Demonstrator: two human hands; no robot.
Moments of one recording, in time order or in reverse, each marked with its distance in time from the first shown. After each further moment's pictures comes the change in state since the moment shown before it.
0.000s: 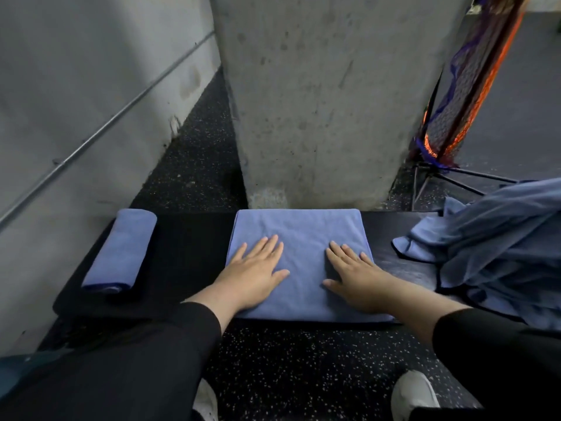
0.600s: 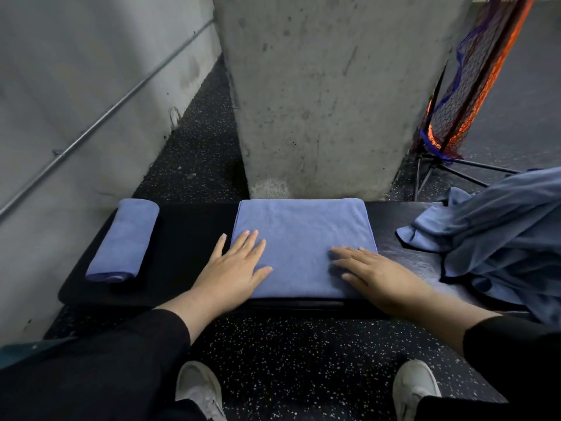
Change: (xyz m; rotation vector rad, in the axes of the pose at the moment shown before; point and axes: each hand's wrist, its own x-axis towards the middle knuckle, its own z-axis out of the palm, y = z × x) left_hand -0.029 -0.032 0.015 0.054 0.140 -0.013; right_hand -0.021 0.030 0.020 0.007 0.334 -0.357
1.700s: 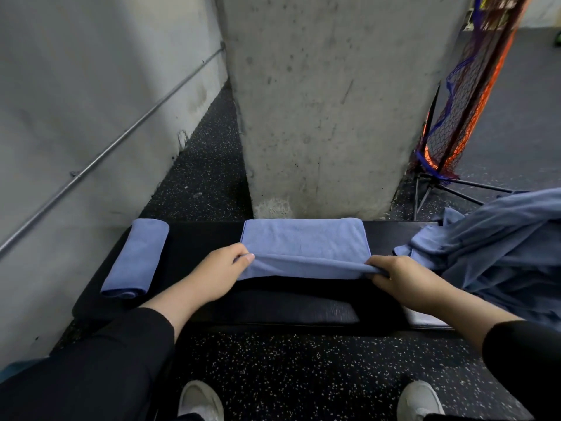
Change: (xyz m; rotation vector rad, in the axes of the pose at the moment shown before) left_hand -0.004 -0.020 -0.058 -0.613 0.094 -0.175; right_hand -0.011 0.016 -0.046 0.148 0.042 0.316
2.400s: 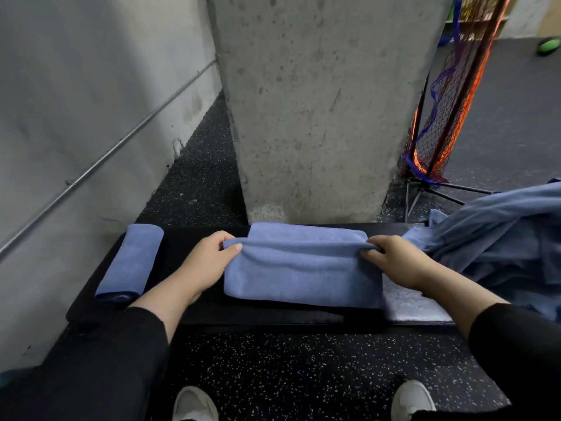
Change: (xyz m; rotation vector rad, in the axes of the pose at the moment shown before) left_hand -0.006 0.015 -0.013 -0.370 0.150 -0.090; right_hand 0.003 -0.020 -0.035 0.200 0.112 0.162
